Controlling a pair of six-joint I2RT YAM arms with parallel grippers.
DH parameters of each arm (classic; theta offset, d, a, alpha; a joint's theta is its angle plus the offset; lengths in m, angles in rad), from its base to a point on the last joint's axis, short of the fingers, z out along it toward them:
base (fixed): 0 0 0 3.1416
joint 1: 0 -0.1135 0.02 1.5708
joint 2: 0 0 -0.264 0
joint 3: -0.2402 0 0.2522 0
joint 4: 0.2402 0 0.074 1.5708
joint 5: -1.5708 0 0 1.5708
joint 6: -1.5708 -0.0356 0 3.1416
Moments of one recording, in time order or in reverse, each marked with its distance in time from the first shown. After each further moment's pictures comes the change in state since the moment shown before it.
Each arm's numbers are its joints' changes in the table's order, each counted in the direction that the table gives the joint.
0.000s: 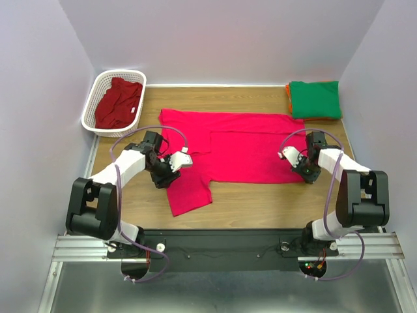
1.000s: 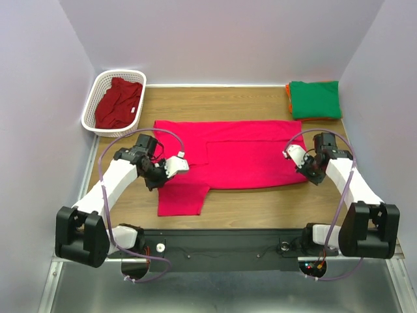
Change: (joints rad) left arm 0.023 -0.205 0.011 0.165 0.025 -0.019; right arm 0.011 -0.244 0.008 0.146 -0.003 0.000
